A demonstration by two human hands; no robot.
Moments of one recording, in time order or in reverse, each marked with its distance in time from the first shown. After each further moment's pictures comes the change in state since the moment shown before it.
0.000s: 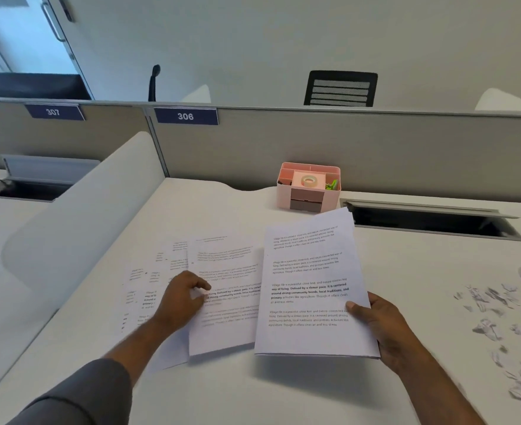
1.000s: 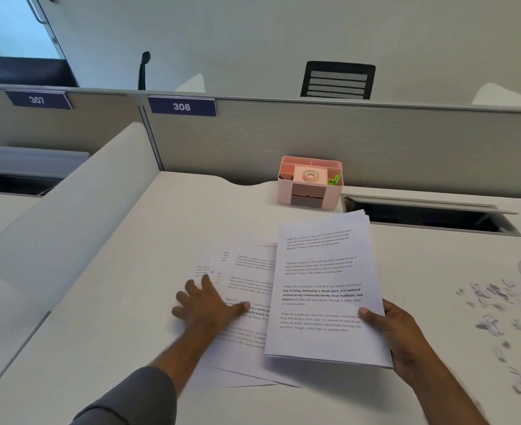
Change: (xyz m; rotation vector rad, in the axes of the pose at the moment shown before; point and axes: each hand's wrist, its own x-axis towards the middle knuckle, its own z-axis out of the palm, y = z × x) left_hand 0.005 0.031 0.056 0.460 -0.142 -0.498; right_hand -0.011 0.007 0.000 -0.013 0.122 -0.003
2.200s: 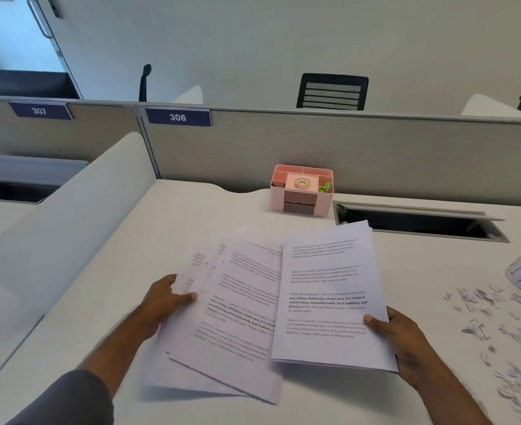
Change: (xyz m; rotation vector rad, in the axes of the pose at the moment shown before) left_hand 0.011 -0.056 -0.063 -1.000 -0.236 0.134; right_hand 0.009 -0.002 -0.037 -0.027 0.031 0.040
